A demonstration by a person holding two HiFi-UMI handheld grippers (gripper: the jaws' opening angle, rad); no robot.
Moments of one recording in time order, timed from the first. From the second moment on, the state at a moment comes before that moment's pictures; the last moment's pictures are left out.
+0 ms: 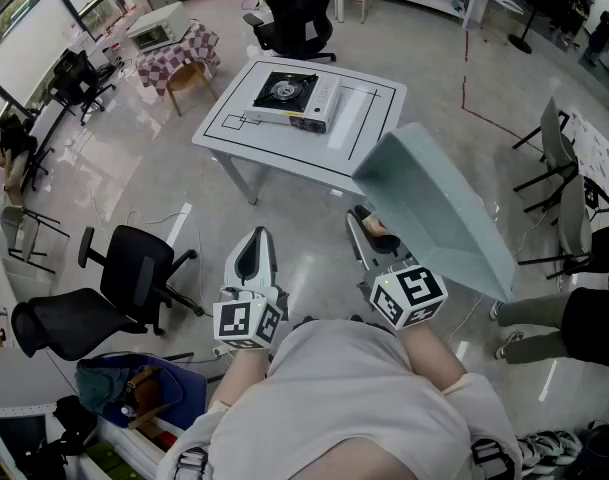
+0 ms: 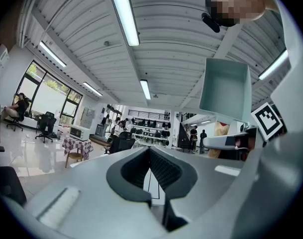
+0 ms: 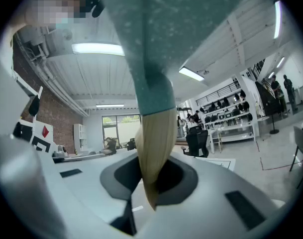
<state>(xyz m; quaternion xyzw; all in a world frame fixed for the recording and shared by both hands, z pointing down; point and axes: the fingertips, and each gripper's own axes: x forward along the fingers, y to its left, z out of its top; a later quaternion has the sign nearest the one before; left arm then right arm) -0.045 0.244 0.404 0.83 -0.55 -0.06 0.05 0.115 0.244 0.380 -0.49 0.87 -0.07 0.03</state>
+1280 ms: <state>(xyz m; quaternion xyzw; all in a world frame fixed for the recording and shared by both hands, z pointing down) -0.045 0.221 0.414 0.82 -0.57 -0.03 0.04 0.129 0.197 0.410 -0.48 0.87 -0.08 0.00</state>
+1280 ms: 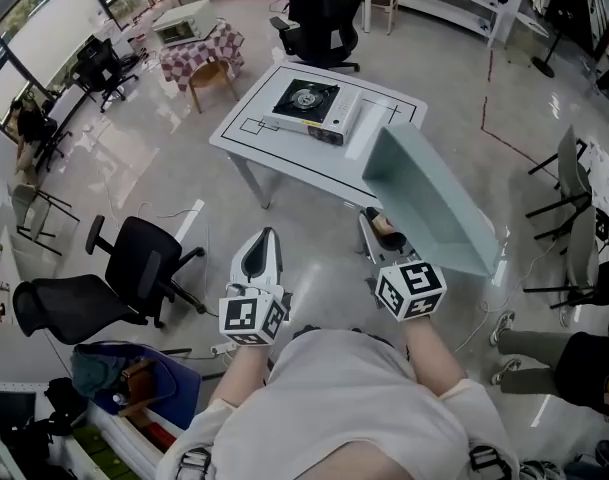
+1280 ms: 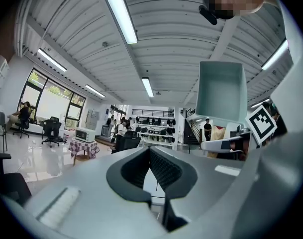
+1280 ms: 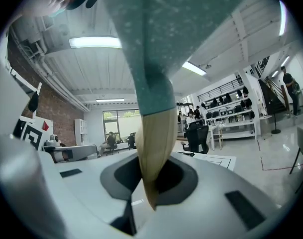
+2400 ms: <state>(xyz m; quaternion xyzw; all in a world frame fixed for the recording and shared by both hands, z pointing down) -0.130 -0.001 0.454 0.83 -0.56 -0.03 0.05 0.038 -0.008 0.467 -0.47 0.87 -0.12 -0.06</state>
